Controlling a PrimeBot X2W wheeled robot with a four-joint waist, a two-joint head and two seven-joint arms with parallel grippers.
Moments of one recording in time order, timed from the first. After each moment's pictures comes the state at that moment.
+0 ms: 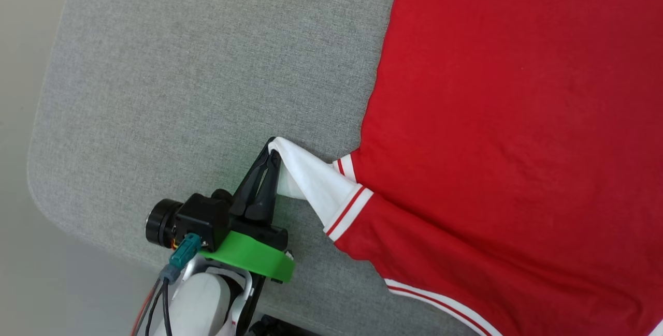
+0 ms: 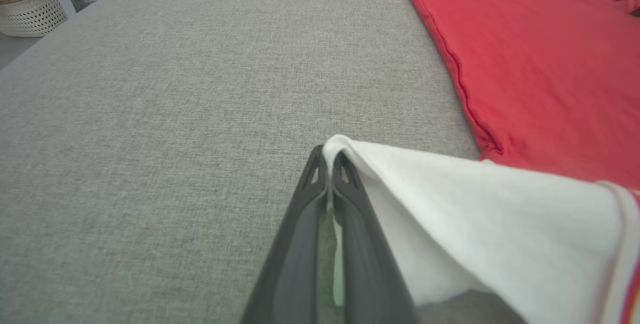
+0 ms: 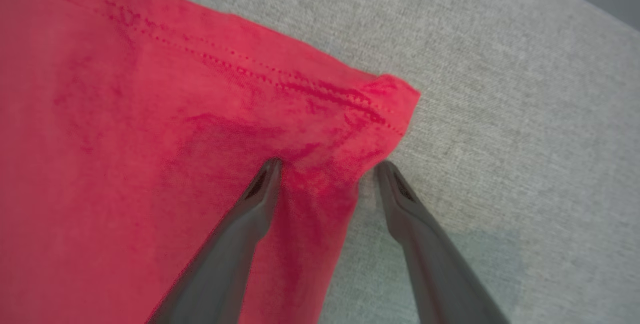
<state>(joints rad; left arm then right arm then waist) -0.19 0.14 -0.30 0.05 -0.25 -0.05 -0.26 -1.01 -0.68 0.18 0.42 0.49 0.13 1.13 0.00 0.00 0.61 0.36</state>
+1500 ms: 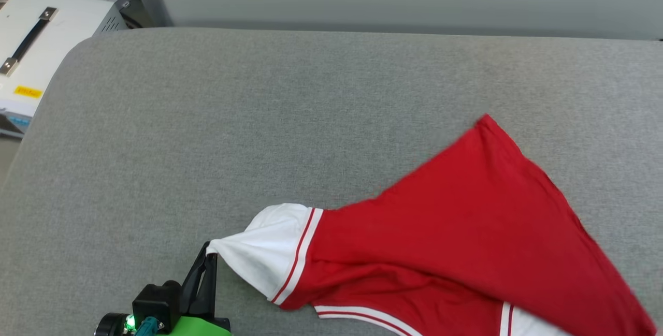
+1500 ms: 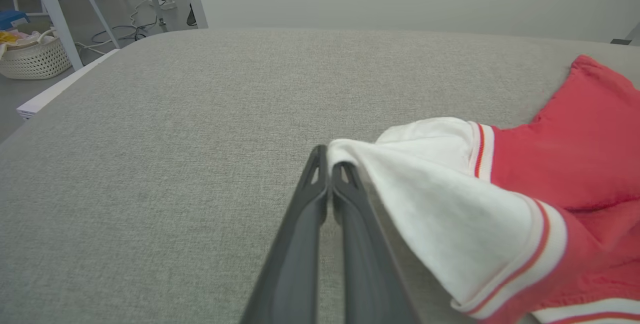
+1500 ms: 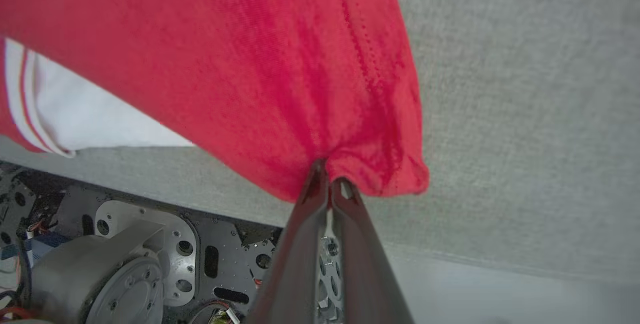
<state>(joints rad) 0.11 0.16 -0.12 0.12 -0.20 -0.03 -0.26 0.19 -0.69 0.07 0.02 0.73 0.13 0.75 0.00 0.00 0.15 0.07</state>
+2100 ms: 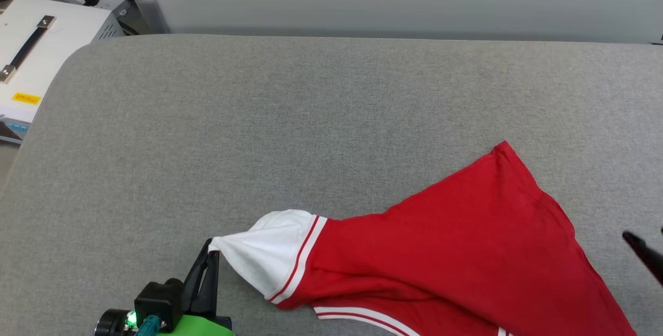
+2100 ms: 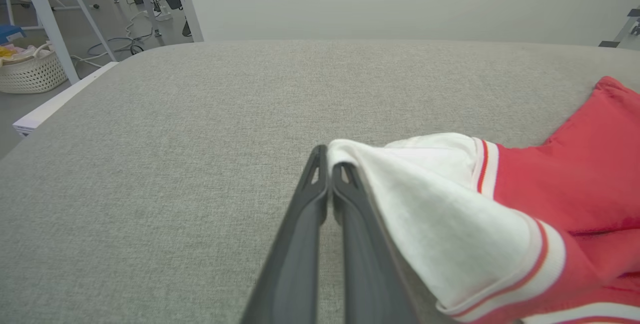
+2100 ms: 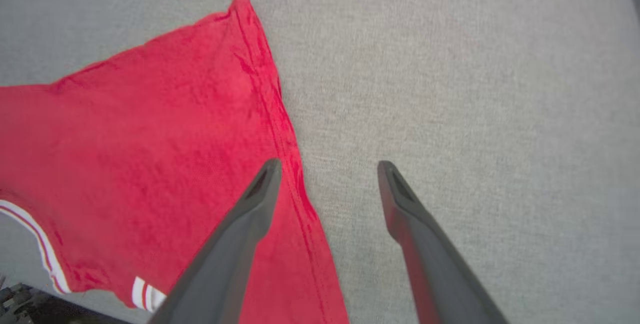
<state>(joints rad) 0.11 0.18 -0.14 0.09 -0.20 -0.02 -0.25 0.11 -0.63 -0.07 -0.14 0.70 0.13 0.62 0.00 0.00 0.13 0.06</state>
